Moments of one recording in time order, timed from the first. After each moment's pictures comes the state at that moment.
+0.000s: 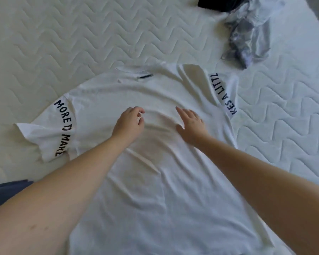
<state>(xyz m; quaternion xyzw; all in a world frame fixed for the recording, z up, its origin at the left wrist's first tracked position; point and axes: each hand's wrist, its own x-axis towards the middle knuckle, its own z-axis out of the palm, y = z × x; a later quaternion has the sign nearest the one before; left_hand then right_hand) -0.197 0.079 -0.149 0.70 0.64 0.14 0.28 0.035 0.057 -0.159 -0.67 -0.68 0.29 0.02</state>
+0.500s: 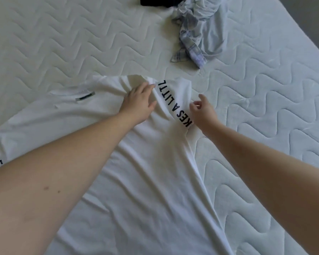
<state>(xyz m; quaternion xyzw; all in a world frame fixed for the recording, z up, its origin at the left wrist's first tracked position) 0.026 0.203 -0.167 0.83 0.53 0.02 0.18 0.235 0.126 -0.185 -0.80 -0.35 0.41 0.28</state>
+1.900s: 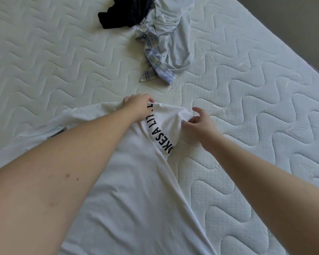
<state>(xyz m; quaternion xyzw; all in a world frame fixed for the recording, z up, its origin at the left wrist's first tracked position) 0.142 0.277 -0.183 0.83 0.52 -0.11 0.17 0.304 0.115 -0.181 -0.77 -0.23 0.48 0.35</state>
